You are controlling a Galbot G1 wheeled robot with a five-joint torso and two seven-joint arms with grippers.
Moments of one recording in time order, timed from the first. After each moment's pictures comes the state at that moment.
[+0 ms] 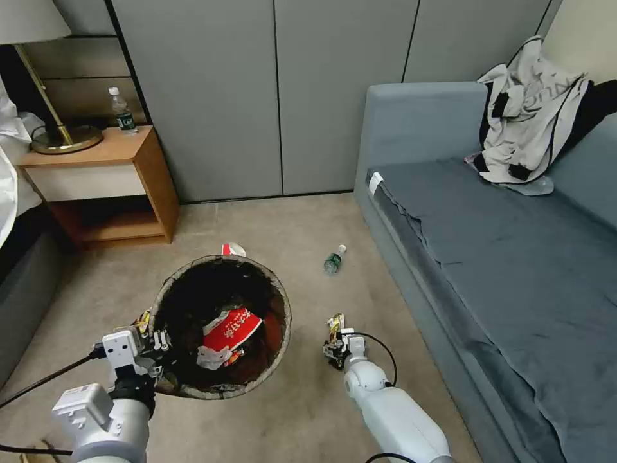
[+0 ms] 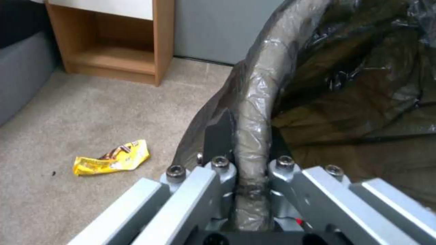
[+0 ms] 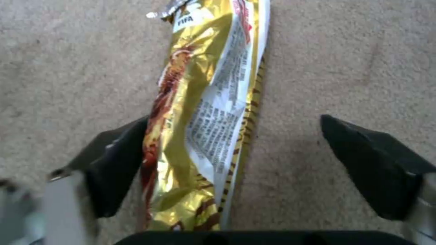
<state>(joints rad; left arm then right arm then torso) 1.82 -1.43 -0.67 -2.50 -0.39 0.39 -0.27 -0.81 1.50 0.04 0.81 0.36 -0.15 0.21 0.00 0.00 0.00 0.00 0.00</state>
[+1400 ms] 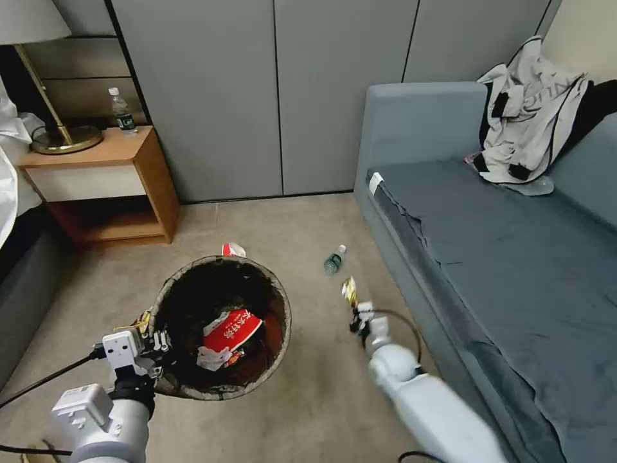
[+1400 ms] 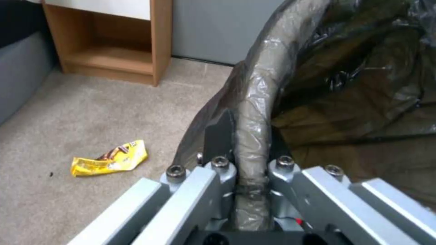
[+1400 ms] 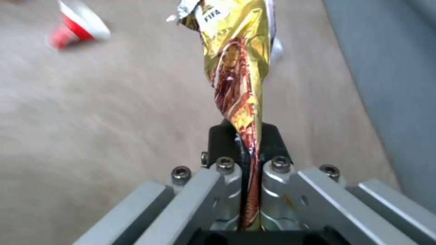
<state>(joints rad) 1.82 -1.42 -0.66 -2.50 -0.39 0.38 -0.27 -0.89 1.11 -0.05 1.50 0.54 -0.26 0.18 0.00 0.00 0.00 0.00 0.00</state>
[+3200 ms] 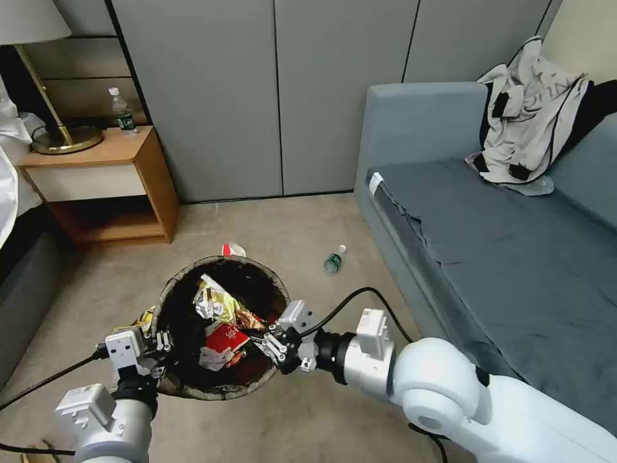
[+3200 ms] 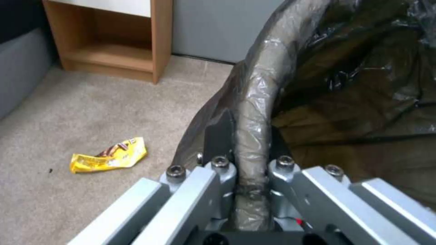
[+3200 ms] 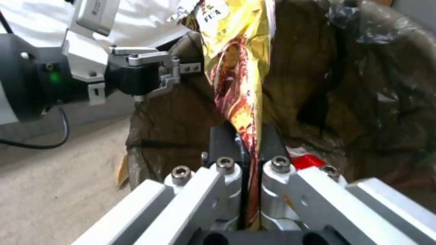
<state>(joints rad) 1.82 -1.44 -0.65 -2.50 -0.39 0.39 -0.27 -0.73 0.87 -0.39 2.30 0.82 -0.51 0.04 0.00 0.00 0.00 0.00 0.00</state>
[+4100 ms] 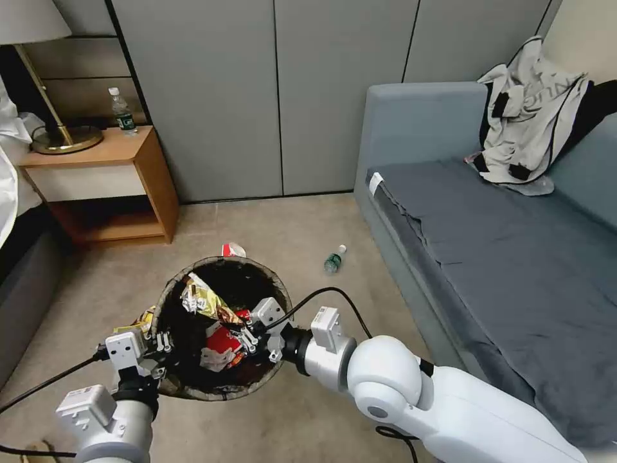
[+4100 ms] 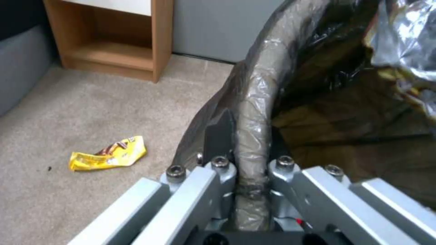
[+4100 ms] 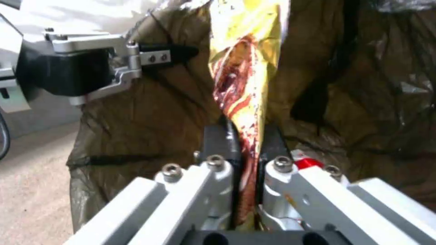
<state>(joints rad) 1.82 -1.45 -0.65 -2.50 -0.38 0.39 -0.26 -0.67 0.99 -0.50 2.17 0.79 -0.52 0.14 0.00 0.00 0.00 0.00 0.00</state>
